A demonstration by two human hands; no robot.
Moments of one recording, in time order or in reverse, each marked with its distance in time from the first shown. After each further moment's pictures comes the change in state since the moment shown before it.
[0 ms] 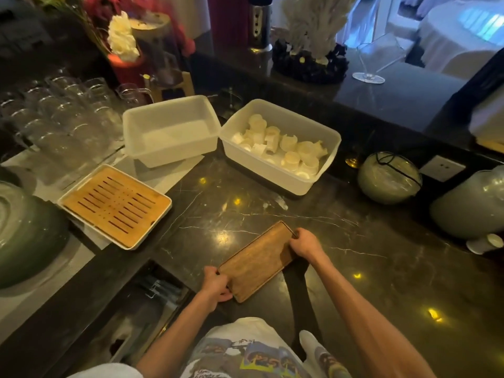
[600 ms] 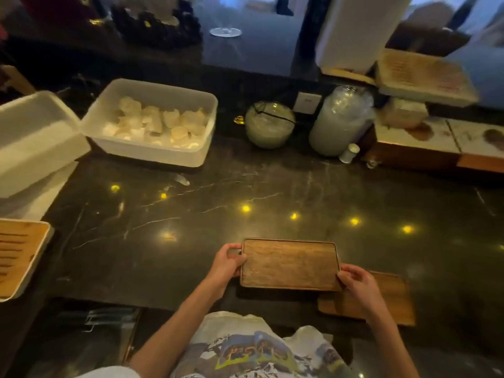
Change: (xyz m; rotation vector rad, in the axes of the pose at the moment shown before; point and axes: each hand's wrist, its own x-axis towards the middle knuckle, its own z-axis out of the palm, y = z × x) left_hand -0.085 -0.022 0.178 0.236 -0.514 0.214; right_hand -0.241 0.310 -0.032 0.900 0.475 0.438
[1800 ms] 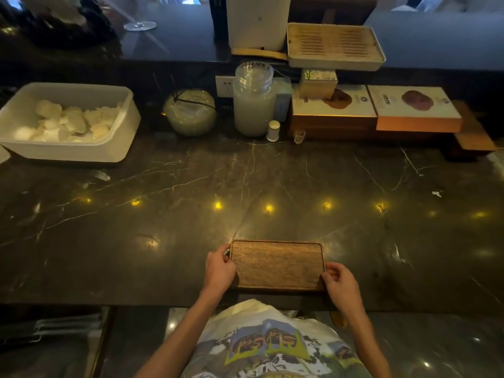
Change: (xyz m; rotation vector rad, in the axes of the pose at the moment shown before) left_hand -0.010 -0.074 0.227 0.492 0.195 0.193; right_hand 0.045 0.120 -0.170 -0.157 0.093 -0.126
